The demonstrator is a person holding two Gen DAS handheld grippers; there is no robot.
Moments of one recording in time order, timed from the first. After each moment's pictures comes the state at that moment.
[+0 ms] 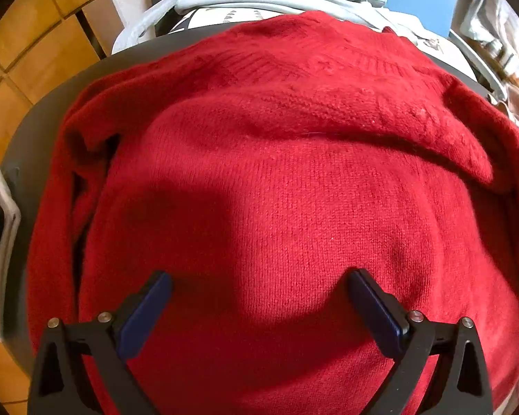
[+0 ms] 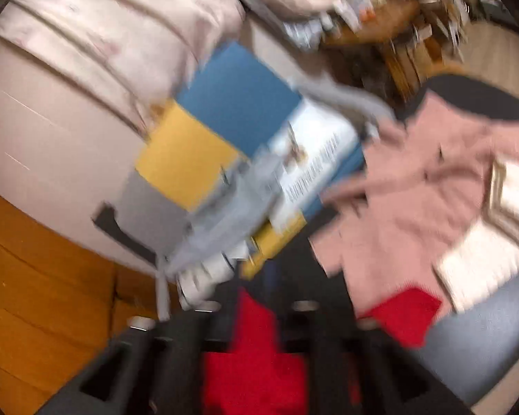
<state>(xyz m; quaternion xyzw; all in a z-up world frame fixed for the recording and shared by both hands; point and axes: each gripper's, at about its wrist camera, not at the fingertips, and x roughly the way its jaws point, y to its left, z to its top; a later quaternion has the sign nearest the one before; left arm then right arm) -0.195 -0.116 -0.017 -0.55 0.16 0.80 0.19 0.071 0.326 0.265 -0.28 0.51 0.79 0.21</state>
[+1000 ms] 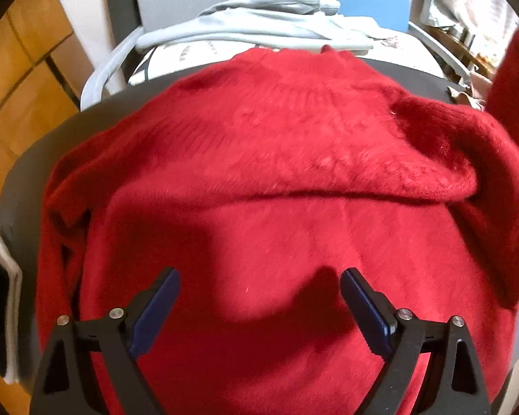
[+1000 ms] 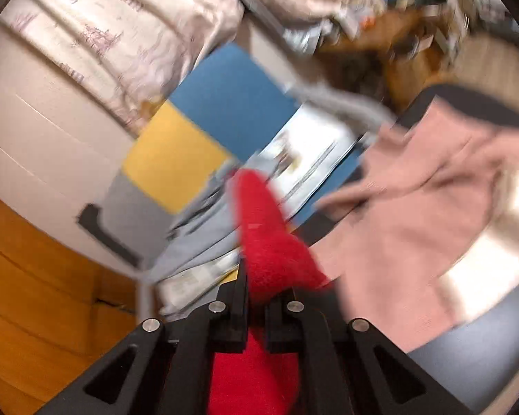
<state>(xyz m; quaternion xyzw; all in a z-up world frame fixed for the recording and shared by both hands) -0.198 -0.059 0.019 -0.51 0.20 0.80 0.26 0.080 0.336 0.273 -0.24 0.43 0.82 0.28</state>
